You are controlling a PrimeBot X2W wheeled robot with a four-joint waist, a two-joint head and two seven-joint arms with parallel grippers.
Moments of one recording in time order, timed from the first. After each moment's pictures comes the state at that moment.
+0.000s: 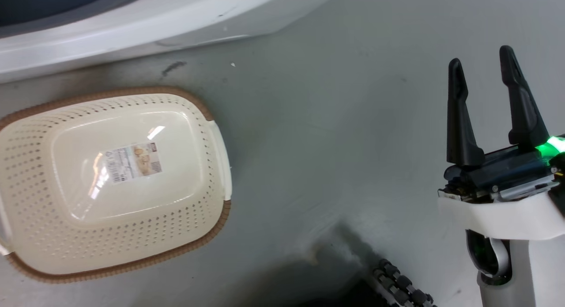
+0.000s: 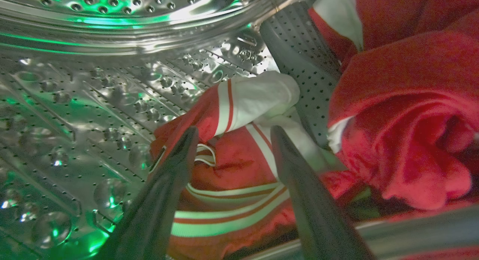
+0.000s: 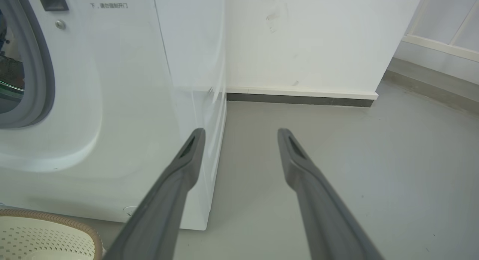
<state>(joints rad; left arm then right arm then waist) -1.57 0.65 -0.49 0.81 -0.29 -0.13 0.51 -0.29 -0.05 0.09 -0.22 0.13 0.13 -0.26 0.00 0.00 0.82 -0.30</state>
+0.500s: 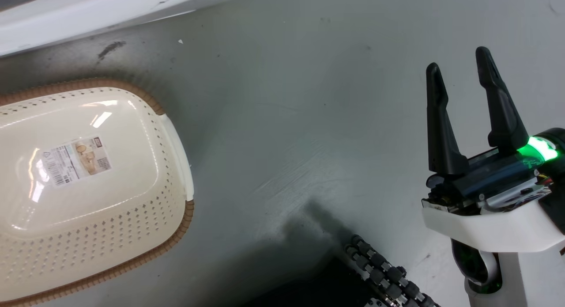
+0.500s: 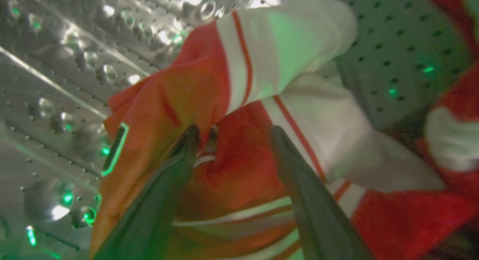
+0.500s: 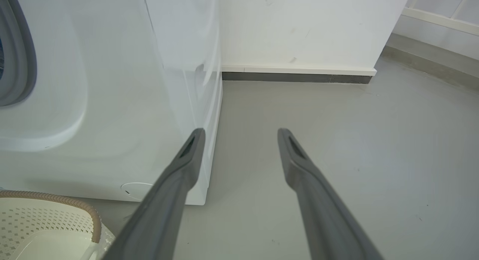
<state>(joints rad) -1.75 0.83 -0.67 0.82 -0.40 -0.13 0.76 -0.28 -0.05 0.16 -0.26 0.20 0.13 -0.26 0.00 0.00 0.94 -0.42</state>
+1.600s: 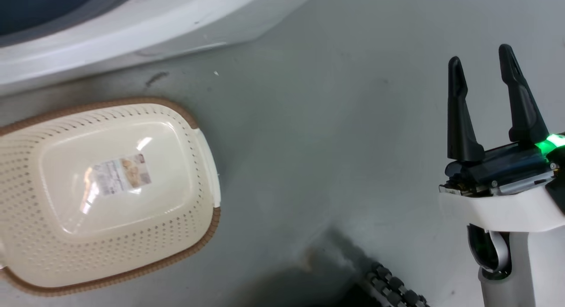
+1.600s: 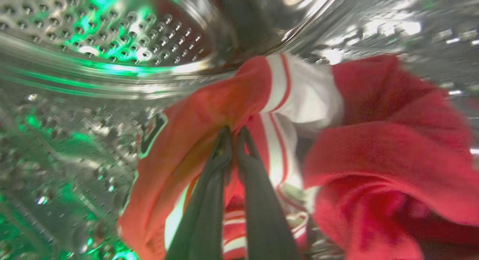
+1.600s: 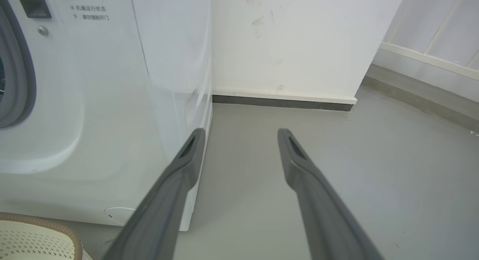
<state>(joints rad) -1.69 0.69 -0.74 0.96 -0.52 -0.05 0.27 -0.30 -0.05 0.08 -0.20 0.13 0.13 -0.26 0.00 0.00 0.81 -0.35</state>
